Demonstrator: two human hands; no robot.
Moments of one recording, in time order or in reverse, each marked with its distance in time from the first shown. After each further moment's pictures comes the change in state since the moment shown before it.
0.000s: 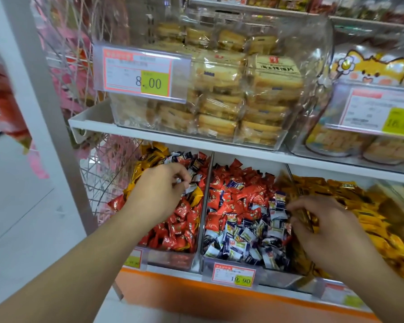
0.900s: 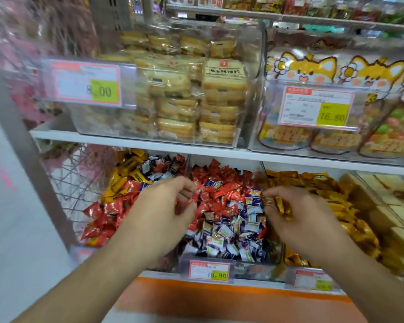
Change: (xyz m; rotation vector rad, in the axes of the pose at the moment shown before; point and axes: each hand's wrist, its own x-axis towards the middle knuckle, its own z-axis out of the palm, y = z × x) left_hand -0.053 0.056 0.012 -0.005 -0.058 0.196; right_hand 0.002 0.005 -0.016 0.063 -0.010 -0.002
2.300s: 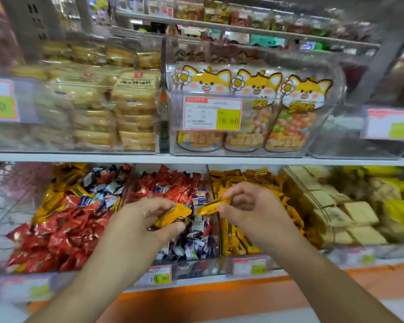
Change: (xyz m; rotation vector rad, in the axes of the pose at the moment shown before) left_hand -0.009 0.054 0.045 -0.427 -0.131 -0.117; right_hand -0.026 0.012 -0.031 0.653 0.015 0.254
